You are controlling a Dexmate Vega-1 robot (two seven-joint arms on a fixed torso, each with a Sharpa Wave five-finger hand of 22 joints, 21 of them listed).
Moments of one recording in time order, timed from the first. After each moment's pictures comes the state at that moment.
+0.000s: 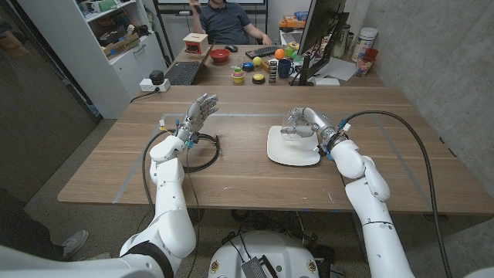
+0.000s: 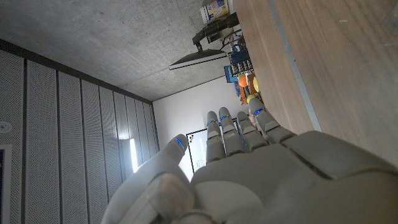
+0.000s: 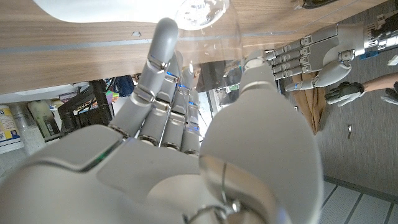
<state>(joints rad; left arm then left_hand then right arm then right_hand) 0.68 -0.23 -0.59 -1.17 0.29 -0.21 -0.71 0.18 0.11 0.53 0.15 0.24 0.34 -0.01 0.19 0.18 0.32 -0.06 0.19 0.18 0.12 -0.04 0.19 0.18 0.02 -0.03 0.65 0.18 -1.13 0.04 0.09 -1.78 -0.94 0.34 0.29 1.01 -0.07 0.18 -0.13 0.24 0.55 0.08 0.27 0.23 0.74 0.06 0.51 0.31 0.89 0.00 0.36 0.41 0.97 -0.12 1.06 0.43</state>
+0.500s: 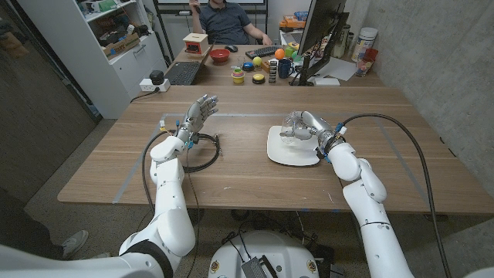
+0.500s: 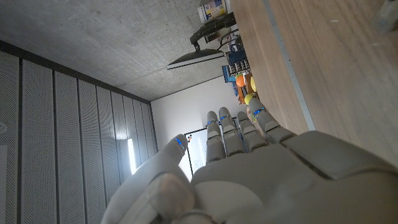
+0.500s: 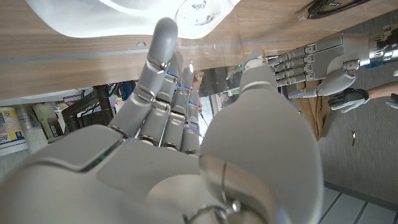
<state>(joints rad) 0.68 -0.22 -0.60 -1.15 0.30 -0.22 -0.71 0.18 0.11 0.53 0.15 0.24 0.34 -0.01 0.19 0.18 0.32 -0.06 0.19 0.18 0.12 -0.04 0.19 0.18 0.02 -0.03 0.65 0.18 -1.12 0.03 0.07 -1.74 -0.97 0.34 0.24 1.01 -0.07 0.18 -0.13 0.24 0.55 0.08 0.27 0.23 0.74 0.06 0.51 0.31 0.89 0.00 0.35 0.41 0.97 -0.12 1.07 0.43</state>
